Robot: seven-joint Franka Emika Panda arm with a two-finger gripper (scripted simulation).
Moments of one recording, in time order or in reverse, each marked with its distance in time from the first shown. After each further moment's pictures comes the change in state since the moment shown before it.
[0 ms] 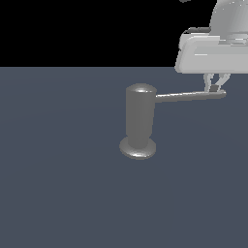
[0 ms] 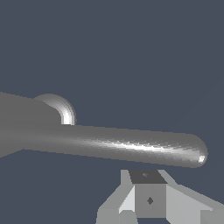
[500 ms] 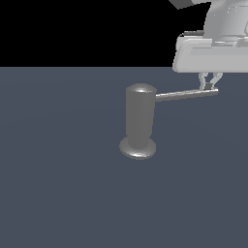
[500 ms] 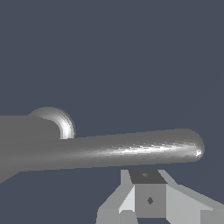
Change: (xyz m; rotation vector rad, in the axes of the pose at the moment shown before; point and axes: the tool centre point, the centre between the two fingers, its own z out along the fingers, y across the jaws) arm 0.032 0.001 0.001 -0.002 -0.002 0.011
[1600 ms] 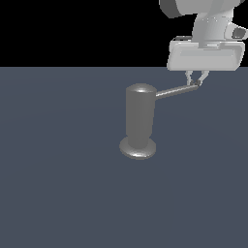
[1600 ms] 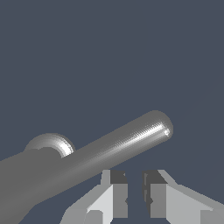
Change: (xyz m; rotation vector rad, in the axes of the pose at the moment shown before) arm 0.067 -0.004 0.002 0.000 -0.004 0.012
